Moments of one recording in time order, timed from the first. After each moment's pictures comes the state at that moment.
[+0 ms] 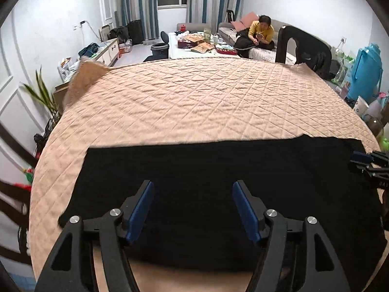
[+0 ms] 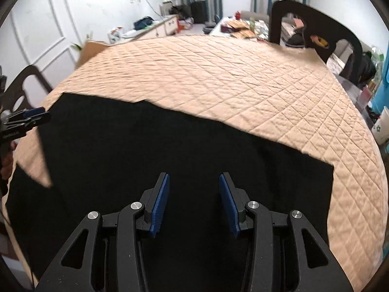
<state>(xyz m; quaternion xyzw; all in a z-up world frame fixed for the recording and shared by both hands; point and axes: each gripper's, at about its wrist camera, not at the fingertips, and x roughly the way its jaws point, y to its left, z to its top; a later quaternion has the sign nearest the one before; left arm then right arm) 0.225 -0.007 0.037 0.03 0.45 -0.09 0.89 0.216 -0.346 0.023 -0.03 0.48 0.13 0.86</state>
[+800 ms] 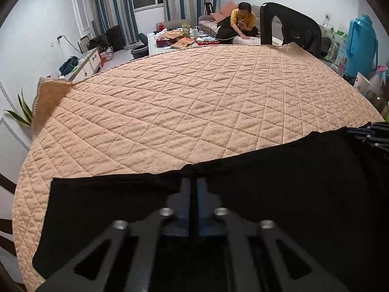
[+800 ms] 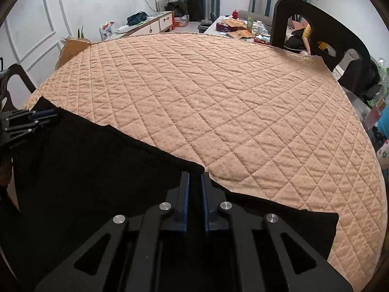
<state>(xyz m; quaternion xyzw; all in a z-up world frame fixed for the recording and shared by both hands) 0.247 -0.060 0.018 0.09 0.45 -0.12 0.88 0.257 -0.338 0.016 -0.06 0.48 0.12 0.87</state>
